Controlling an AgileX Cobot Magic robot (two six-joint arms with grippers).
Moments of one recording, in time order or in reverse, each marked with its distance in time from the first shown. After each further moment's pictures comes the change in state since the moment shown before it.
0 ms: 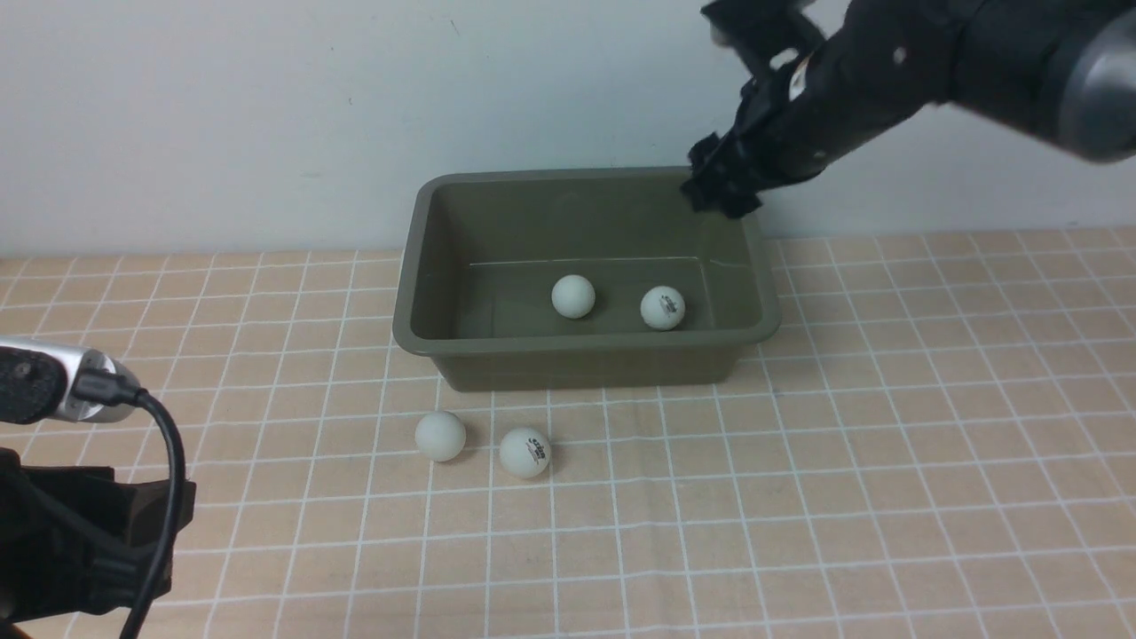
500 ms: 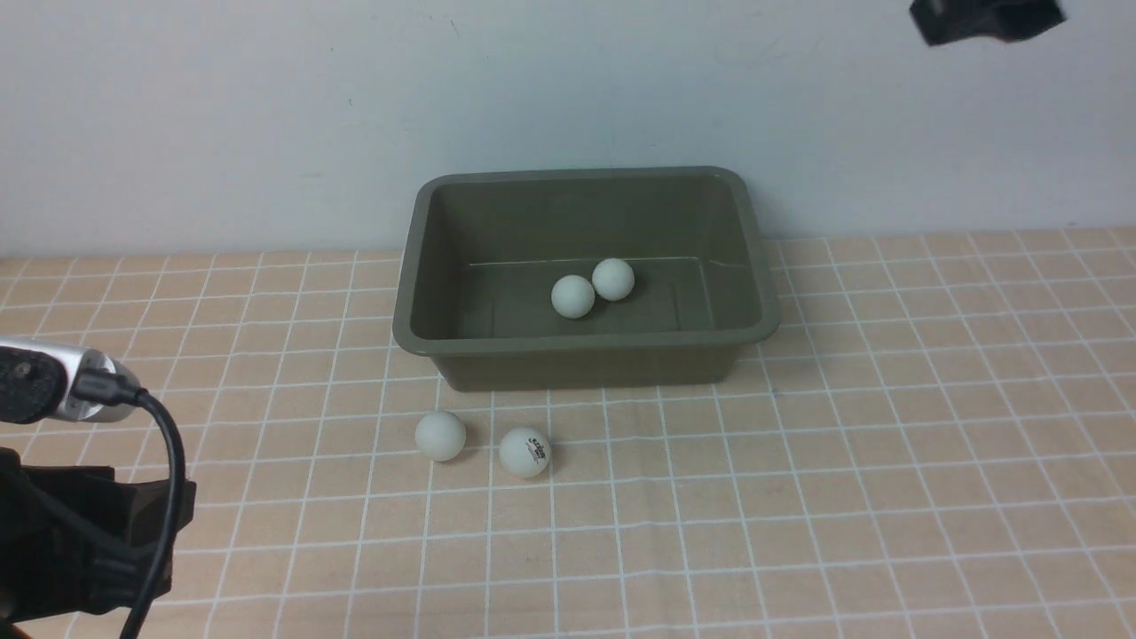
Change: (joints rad) right arm -0.001 -0.435 -0.055 -0.040 0.369 0.043; left arm 0.000 0.000 0.000 -0.002 0.000 0.000
